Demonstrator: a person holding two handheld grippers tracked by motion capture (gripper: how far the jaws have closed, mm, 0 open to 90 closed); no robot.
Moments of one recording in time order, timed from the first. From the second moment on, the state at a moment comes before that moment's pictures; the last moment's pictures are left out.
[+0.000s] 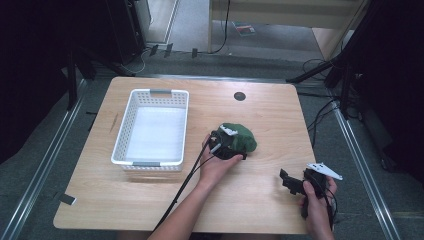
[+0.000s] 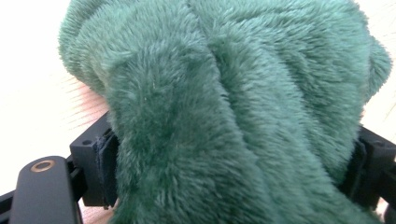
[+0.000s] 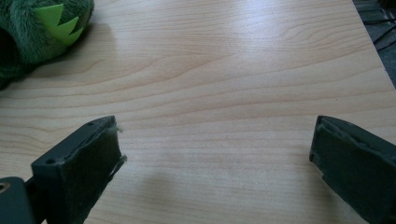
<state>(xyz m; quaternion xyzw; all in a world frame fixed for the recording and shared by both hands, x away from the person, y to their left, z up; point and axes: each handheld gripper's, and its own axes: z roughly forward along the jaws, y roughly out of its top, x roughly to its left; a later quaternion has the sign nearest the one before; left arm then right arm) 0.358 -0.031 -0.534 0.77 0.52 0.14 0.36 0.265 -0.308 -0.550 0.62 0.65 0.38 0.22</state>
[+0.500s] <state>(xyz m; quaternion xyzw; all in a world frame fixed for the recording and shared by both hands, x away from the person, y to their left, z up) 0.354 -0.016 -0.508 0.75 0.51 0.15 0.39 0.266 -0.308 -0.550 0.62 0.65 0.38 0.23</state>
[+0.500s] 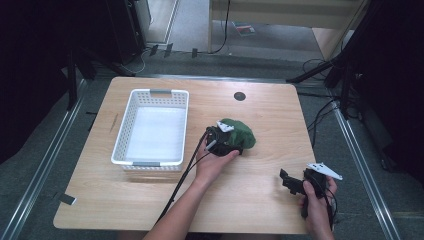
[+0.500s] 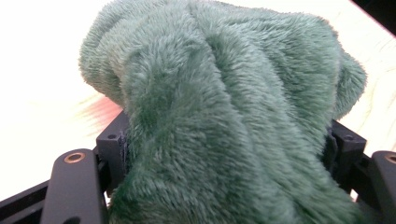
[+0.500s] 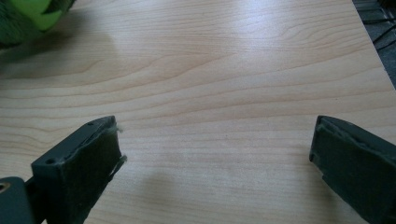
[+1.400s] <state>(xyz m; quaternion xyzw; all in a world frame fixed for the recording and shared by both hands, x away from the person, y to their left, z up) 0.343 0.016 -0.449 0.73 0.50 0.18 0.44 0.266 -0.308 -0.550 0.62 0.65 0.38 0.23</state>
